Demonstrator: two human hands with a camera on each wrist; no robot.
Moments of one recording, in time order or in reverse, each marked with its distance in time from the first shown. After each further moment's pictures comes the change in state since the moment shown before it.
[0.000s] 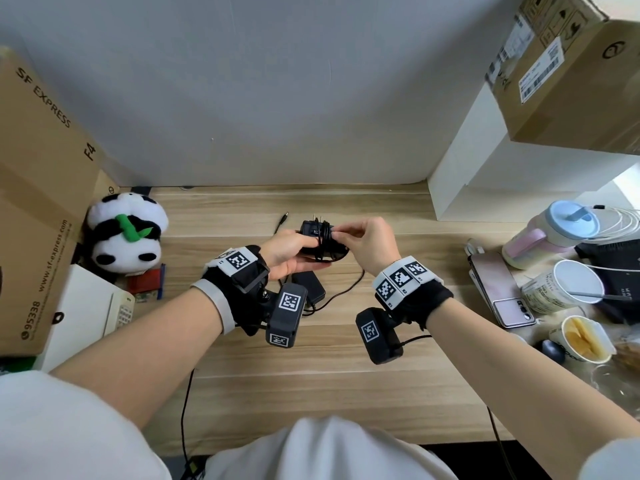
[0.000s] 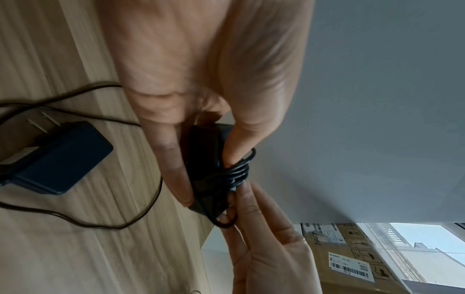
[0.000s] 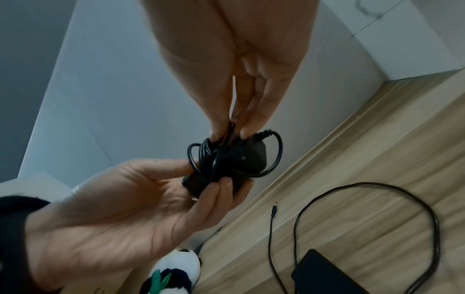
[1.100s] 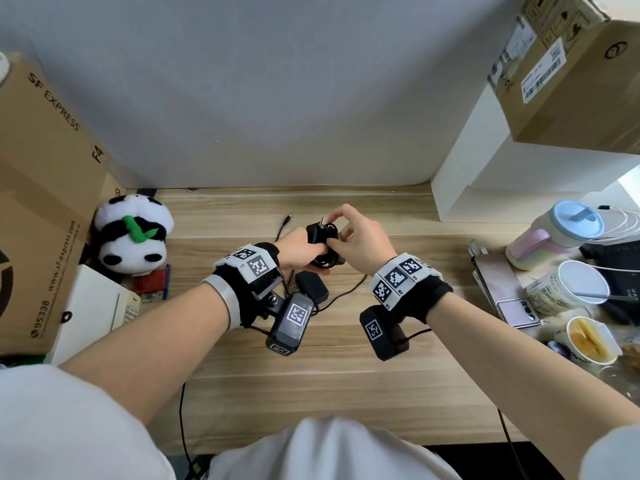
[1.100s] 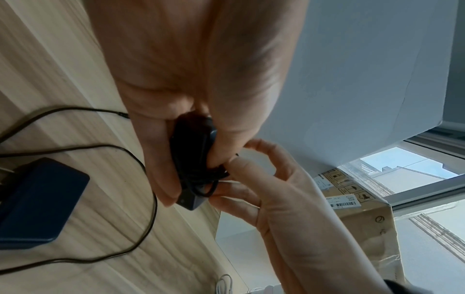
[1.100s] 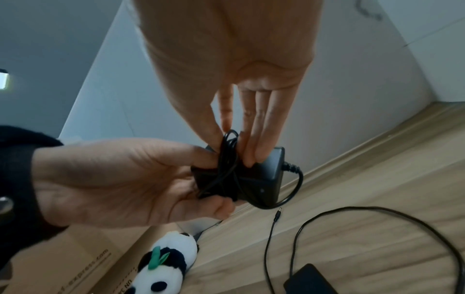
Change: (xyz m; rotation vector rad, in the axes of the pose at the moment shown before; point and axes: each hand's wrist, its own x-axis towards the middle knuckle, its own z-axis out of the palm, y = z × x) left_hand -0.007 0.004 0.011 0.430 -0.029 0.127; right_hand 0.001 -0.007 0.003 -0.241 -0.140 -0.130
